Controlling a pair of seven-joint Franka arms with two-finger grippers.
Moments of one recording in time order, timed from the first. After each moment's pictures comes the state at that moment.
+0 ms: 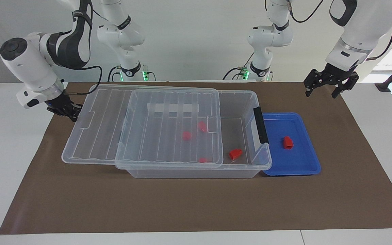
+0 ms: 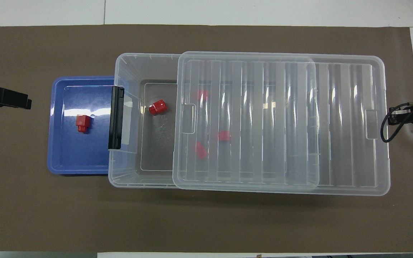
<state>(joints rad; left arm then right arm) -0.10 -0.01 0.02 -1.59 0.00 1.61 0.10 -0.03 0.02 -0.15 -1.92 -0.01 1.89 -0.10</state>
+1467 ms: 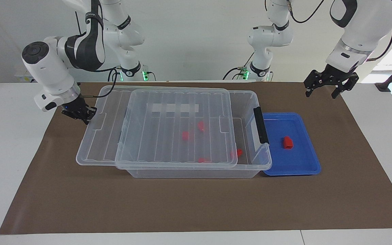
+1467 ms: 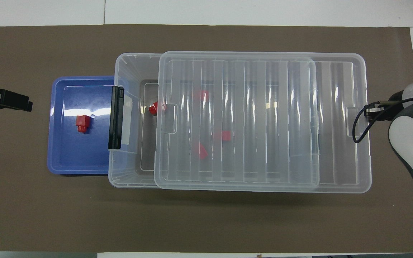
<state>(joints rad) -0.10 -0.01 0.02 -1.59 0.00 1.61 0.10 -0.03 0.02 -0.06 -1.94 -0.01 1.92 -0.01</state>
